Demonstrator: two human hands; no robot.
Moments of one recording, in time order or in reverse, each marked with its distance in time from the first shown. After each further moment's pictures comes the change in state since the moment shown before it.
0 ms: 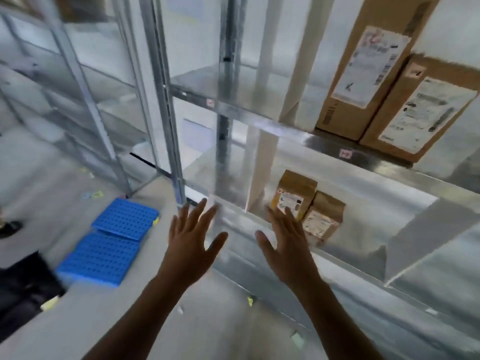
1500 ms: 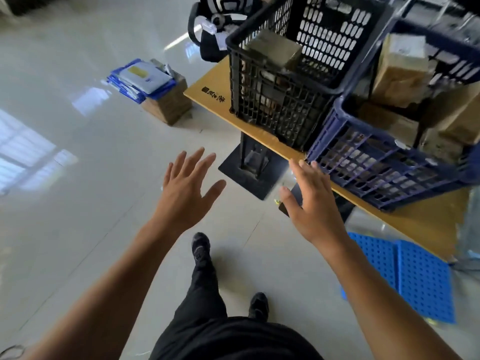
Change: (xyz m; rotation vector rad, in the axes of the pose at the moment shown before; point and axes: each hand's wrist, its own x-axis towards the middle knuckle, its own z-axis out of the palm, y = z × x) left_hand -0.560 -0.511 -0.473 0.336 0.613 -1.471; right_hand -0.120 -0.821 0.551 0.262 -0.990 -1.253
